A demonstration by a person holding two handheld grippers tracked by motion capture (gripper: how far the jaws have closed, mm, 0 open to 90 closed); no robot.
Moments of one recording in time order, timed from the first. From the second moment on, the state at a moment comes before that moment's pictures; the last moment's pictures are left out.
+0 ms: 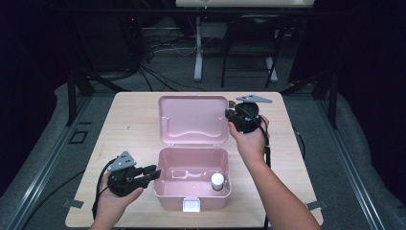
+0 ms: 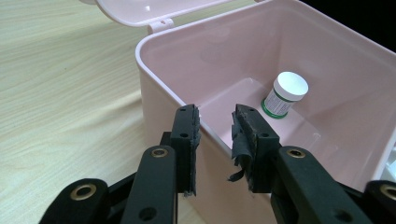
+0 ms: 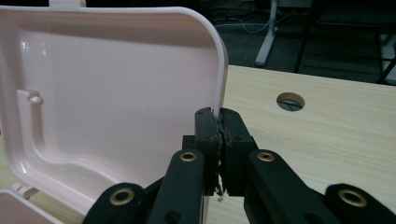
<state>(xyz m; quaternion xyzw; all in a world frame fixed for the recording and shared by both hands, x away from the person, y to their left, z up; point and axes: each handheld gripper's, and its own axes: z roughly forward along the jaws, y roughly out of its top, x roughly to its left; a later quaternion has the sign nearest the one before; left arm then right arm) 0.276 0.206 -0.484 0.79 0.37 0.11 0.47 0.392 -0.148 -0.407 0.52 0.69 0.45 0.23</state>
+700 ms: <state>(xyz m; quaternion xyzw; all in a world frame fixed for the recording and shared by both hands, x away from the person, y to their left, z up) 0.276 0.206 -0.484 0.79 0.37 0.11 0.47 0.361 -0.150 -0.399 0.48 0.70 0.47 0.26</state>
